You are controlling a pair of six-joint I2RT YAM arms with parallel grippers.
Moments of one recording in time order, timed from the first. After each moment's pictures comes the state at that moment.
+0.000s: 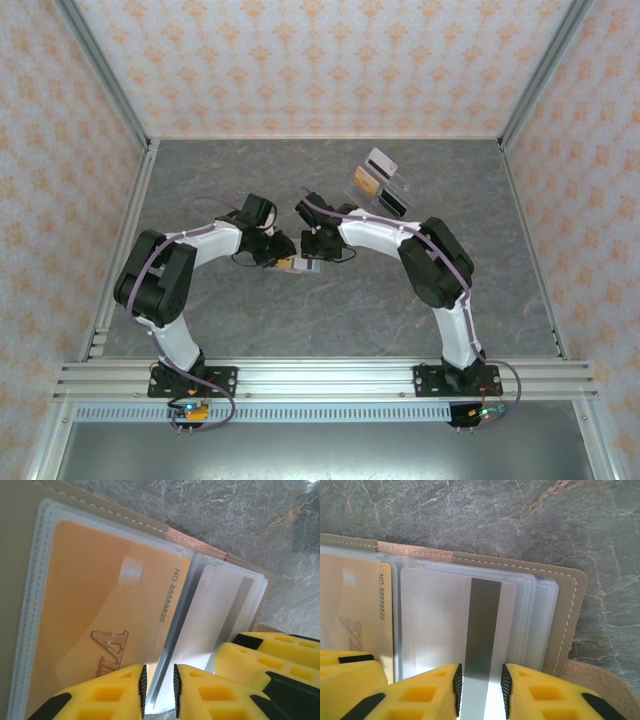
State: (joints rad) left arm -0.32 1.76 0.96 -0.36 0.42 -0.78; right arm 0.77 2.07 1.49 -0.62 -0.09 0.75
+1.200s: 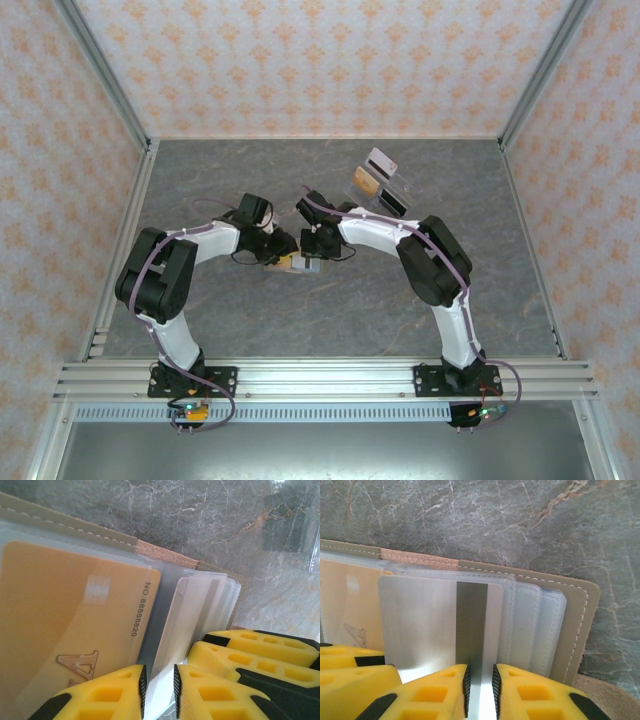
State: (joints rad) left arm -0.29 1.77 0.95 -0.27 0.54 -0.80; right arm 0.76 2.09 1.50 -0.62 -0.13 0.75
